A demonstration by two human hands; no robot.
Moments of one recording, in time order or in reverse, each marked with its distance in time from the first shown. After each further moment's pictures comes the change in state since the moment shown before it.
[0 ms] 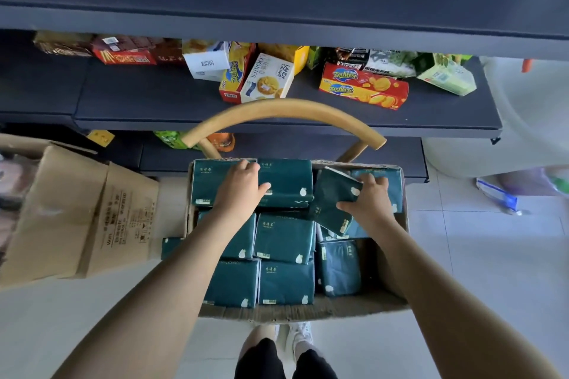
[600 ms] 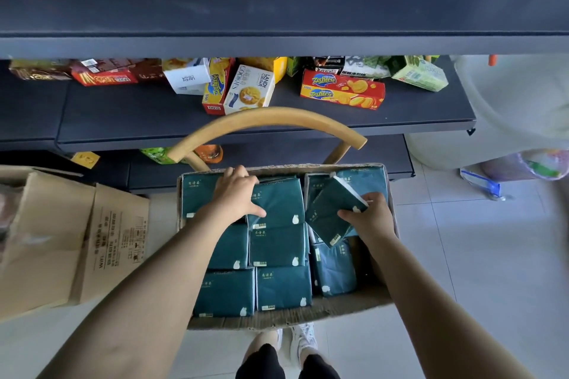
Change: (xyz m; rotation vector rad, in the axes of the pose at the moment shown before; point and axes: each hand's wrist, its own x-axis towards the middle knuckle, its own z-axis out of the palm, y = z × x) left_hand 0.022 -0.001 0.001 0.248 -0.239 0.107; right_hand -0.027 0.027 0.002 0.385 0.112 0.201
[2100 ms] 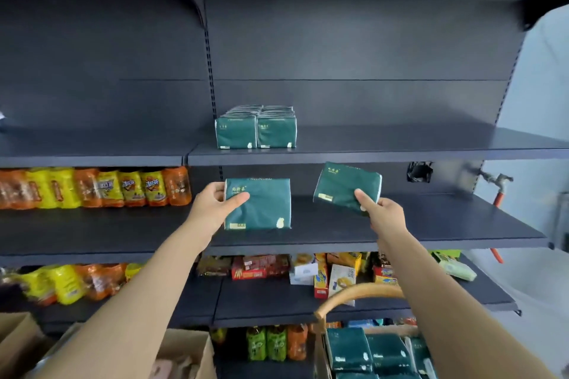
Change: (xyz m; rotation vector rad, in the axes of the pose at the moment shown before) left_hand -0.382 -0.249 -0.307 -1.253 0.887 0.234; right_hand -0.359 -0.310 -0.008 0.689 0.151 -0.618
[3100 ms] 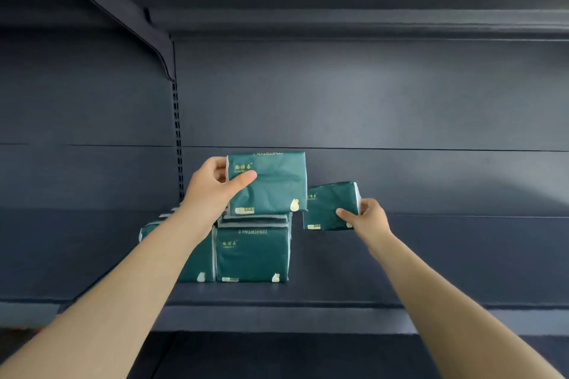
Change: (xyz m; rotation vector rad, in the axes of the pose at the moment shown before) left_hand 0.311 0.102 0.101 0.065 0.132 0.317; right_hand 0.375 -0.099 0.136 -0.113 -0.090 -0.298
